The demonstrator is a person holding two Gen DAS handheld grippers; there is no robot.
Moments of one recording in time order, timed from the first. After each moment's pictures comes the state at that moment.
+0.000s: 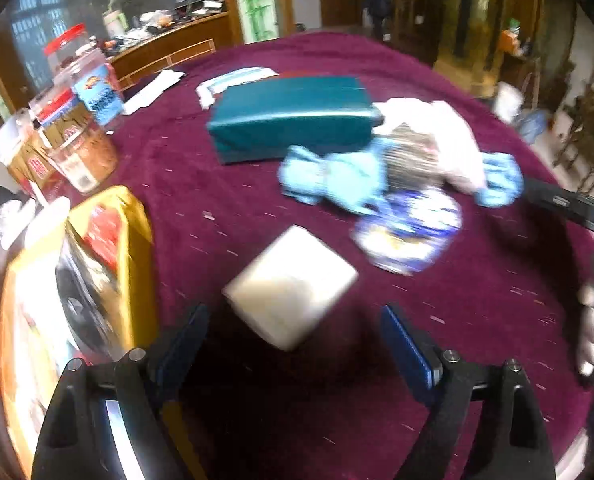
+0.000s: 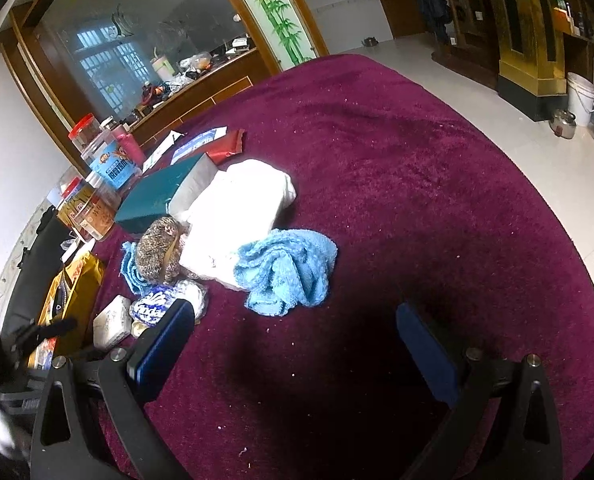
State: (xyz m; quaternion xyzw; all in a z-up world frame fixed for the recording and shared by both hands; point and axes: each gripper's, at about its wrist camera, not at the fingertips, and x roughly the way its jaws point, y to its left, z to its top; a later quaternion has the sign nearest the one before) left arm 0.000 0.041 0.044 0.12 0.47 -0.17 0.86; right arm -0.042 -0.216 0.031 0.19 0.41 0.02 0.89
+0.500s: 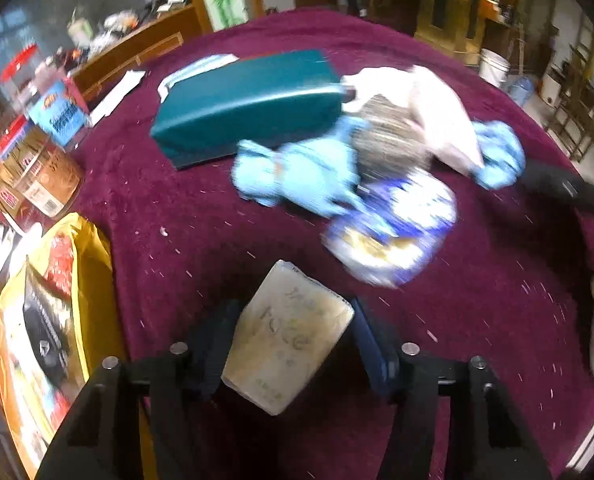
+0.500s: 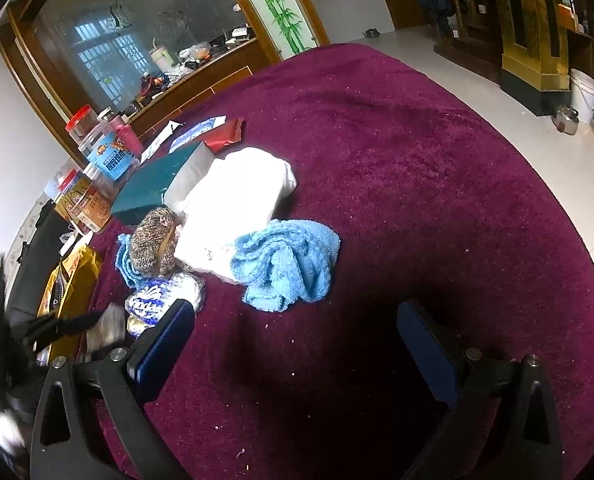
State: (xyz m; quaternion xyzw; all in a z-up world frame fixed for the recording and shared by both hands) left arm 0.033 0.017 0.024 0.17 0.50 -0.18 0.83; right arm -0.037 -0.214 0.026 0.19 0.42 0.02 0.88
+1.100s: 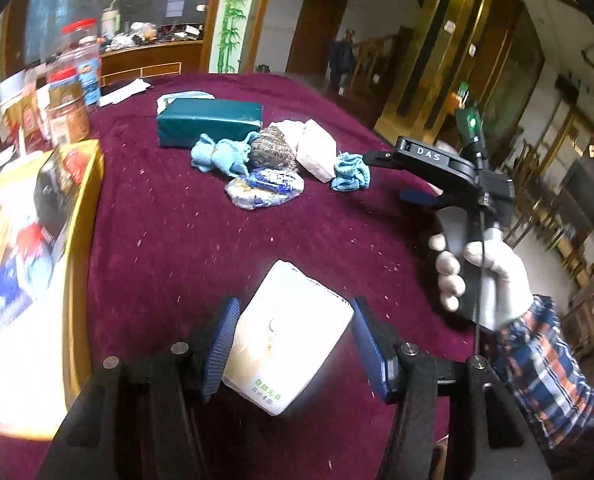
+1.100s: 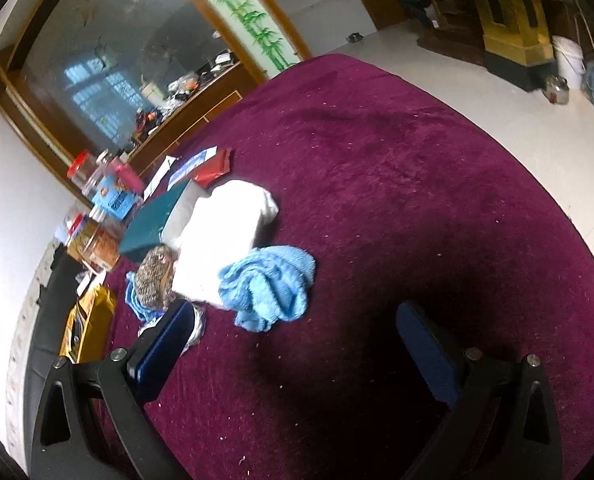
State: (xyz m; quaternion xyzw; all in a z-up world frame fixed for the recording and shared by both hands) left arm -0.122 0.042 0.064 0.00 0.42 -0.26 0.87; right arm -0.043 -0.241 0.026 0.27 0.39 0.01 0.88
